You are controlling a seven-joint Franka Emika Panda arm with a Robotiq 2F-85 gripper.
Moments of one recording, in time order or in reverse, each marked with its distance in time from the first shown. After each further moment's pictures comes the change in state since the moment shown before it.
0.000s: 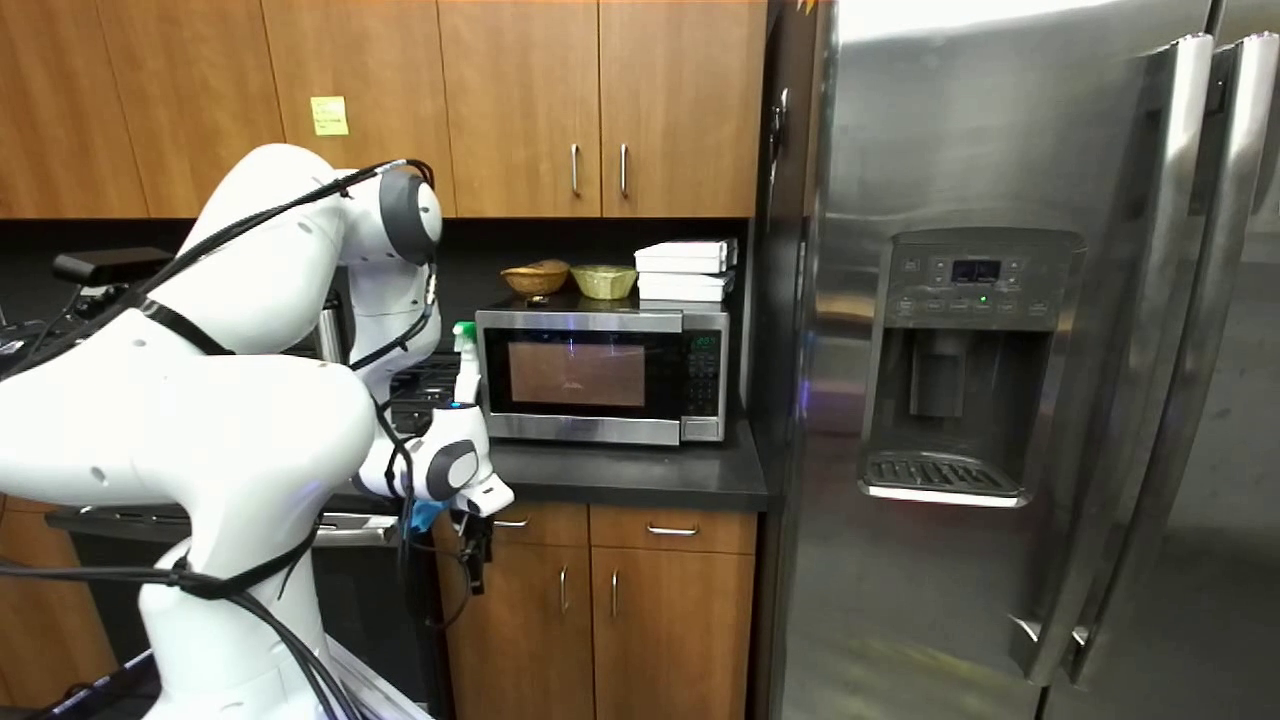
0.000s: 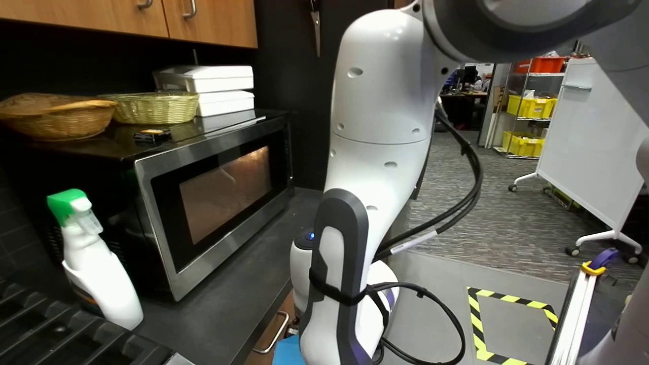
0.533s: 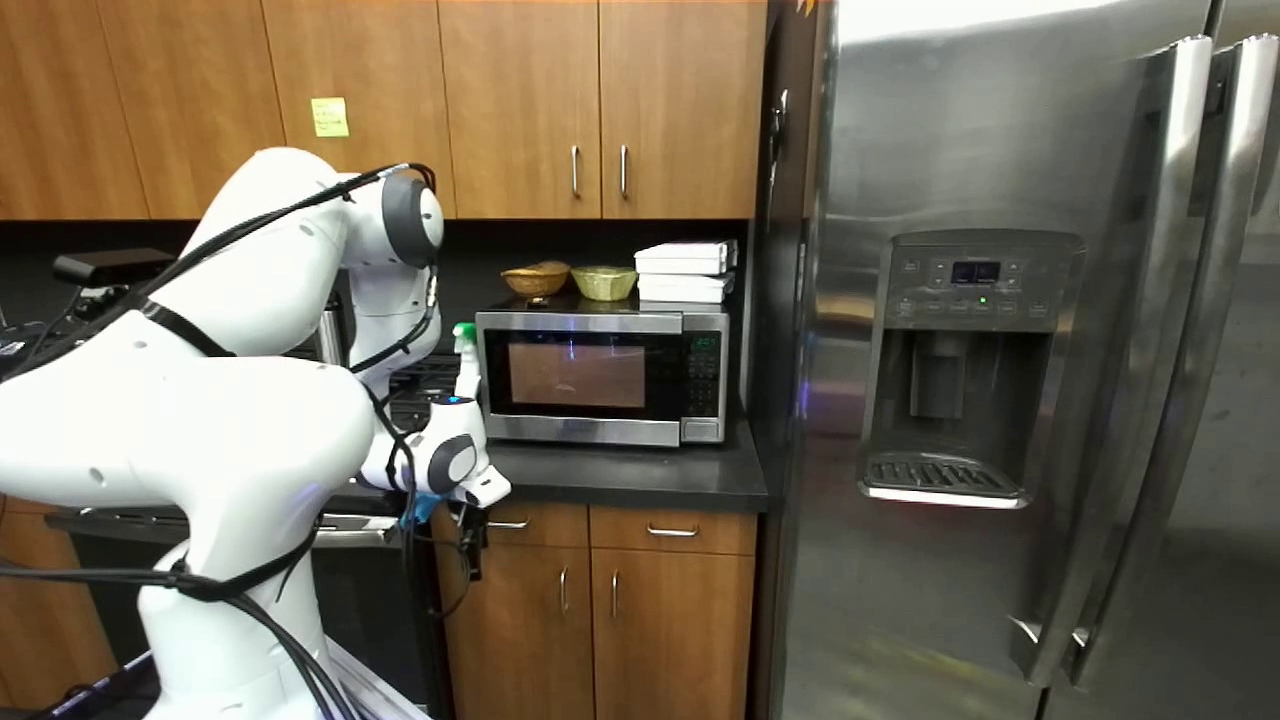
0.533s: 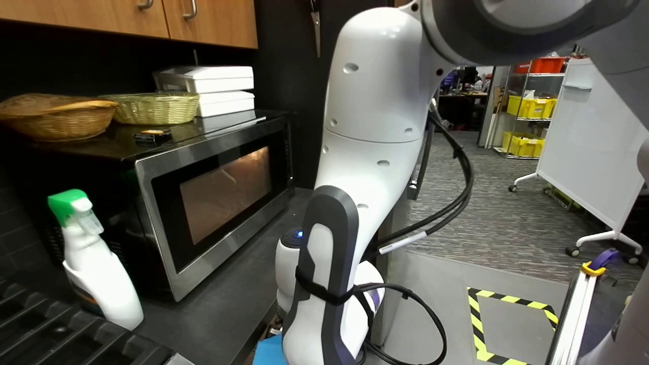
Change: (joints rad) arm -0.011 0.010 0.027 0.065 -0.021 0.003 -0.001
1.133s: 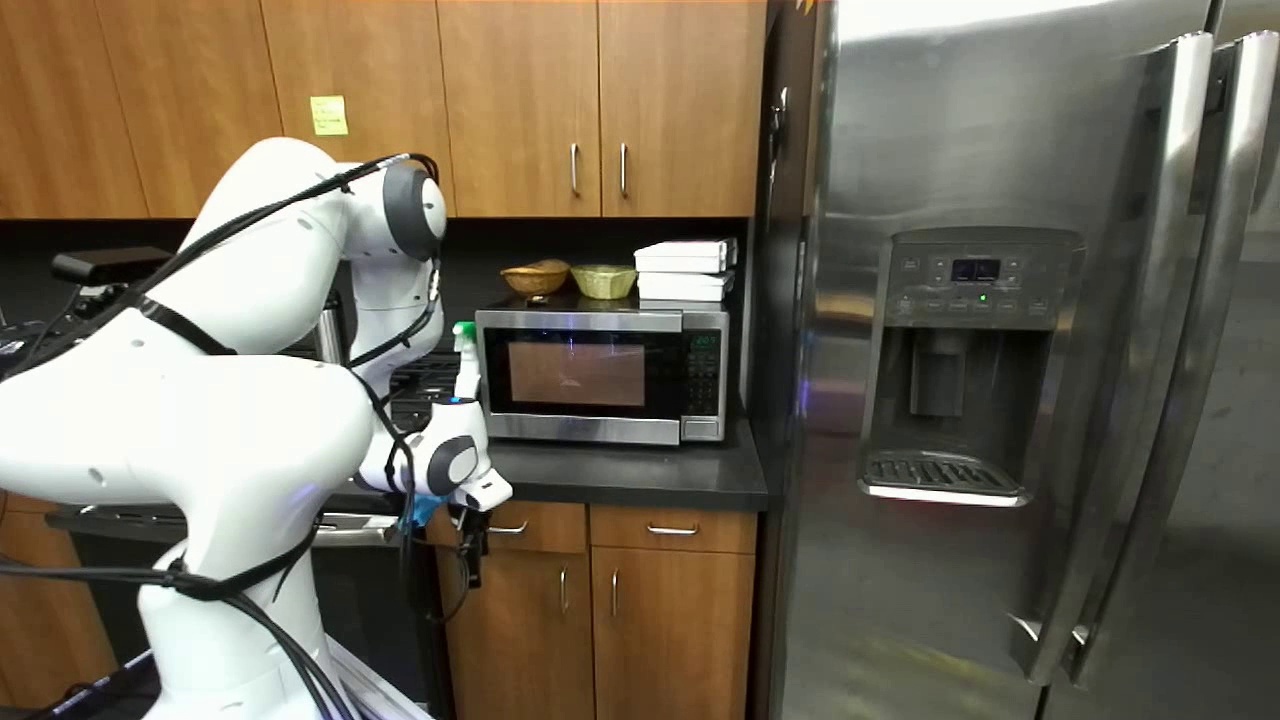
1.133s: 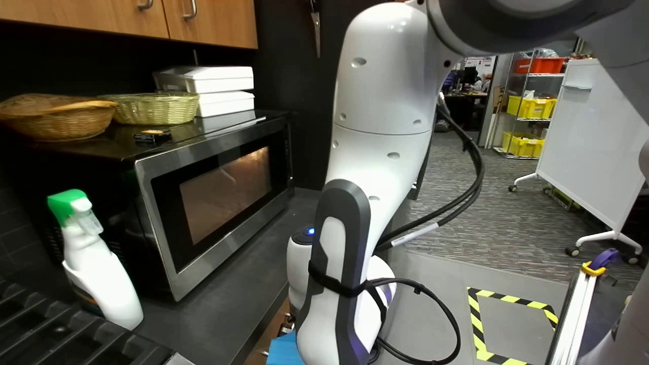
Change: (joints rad) arm -0.024 -0.028 0.007 -0.061 -0.013 0.000 -0.005
